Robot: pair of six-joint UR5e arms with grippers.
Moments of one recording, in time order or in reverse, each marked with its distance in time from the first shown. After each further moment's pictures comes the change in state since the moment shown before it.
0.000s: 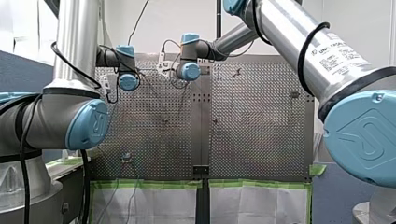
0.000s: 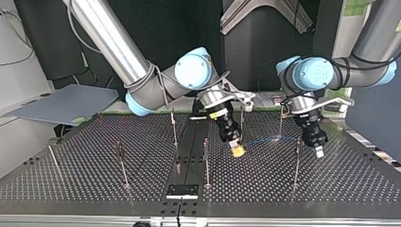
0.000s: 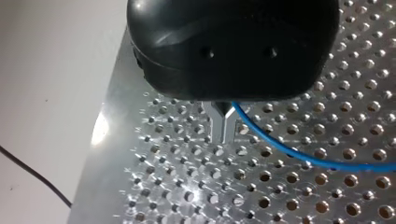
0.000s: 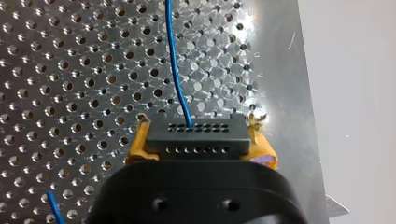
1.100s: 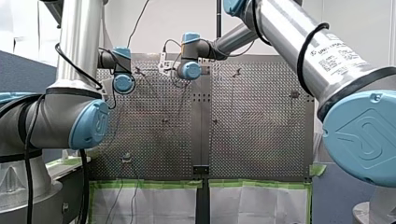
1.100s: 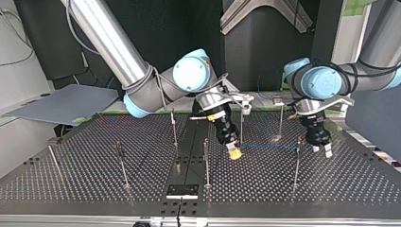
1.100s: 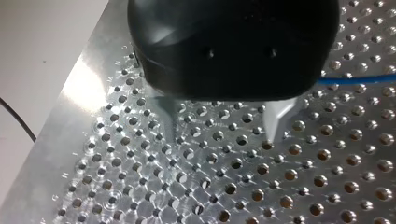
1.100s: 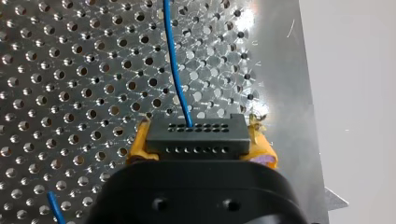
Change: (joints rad) left arm 0.052 -0.028 0.027 -0.127 0.038 -0.164; right arm -0.007 0.003 -0.014 0.017 0.012 -0.001
